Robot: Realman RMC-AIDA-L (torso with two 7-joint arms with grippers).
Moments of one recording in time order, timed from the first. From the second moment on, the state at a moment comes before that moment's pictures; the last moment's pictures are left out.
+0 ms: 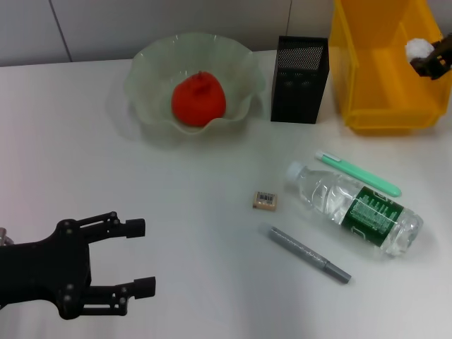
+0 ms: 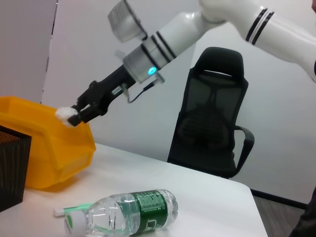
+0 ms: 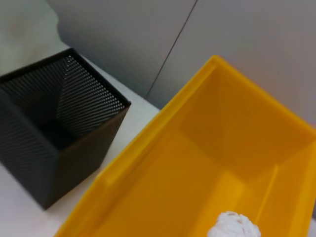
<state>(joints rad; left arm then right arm) -0.29 -2.01 1.05 0.77 1.68 1.82 -1.30 0.60 2.08 -1.03 -1.32 -2.90 -1.15 2.32</state>
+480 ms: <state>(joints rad) -0.28 -2.02 1.03 0.76 1.69 1.83 -1.31 0.63 2.07 -1.04 -1.15 -2.87 -0.96 2.27</state>
